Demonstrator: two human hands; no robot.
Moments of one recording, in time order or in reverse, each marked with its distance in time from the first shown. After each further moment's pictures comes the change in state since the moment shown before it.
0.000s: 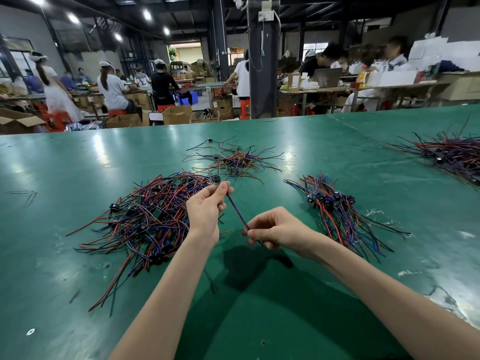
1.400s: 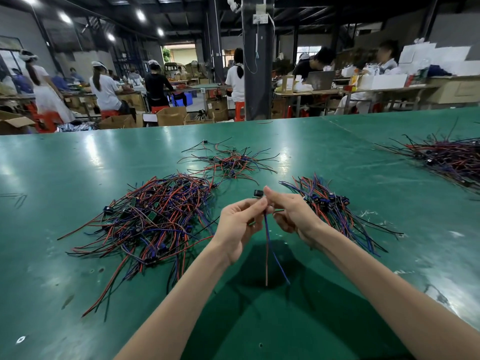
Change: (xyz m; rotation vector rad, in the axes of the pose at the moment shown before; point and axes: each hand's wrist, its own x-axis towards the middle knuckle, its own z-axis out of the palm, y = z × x) left_hand -0.029 -0.018 0.027 -0.042 -0.421 -0.249; right_hand 0.003 -0.009 -0.025 0.200 0.311 -0.006
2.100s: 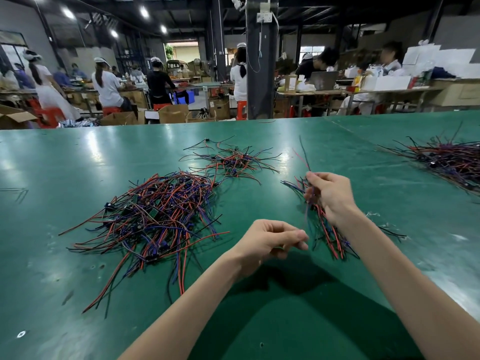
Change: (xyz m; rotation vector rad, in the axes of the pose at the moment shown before) left_hand -0.021 -0.015 0.018 0.328 -0.345 -0.165; right_hand 0.029 -0.003 -0.058 0.211 0.564 -0.005
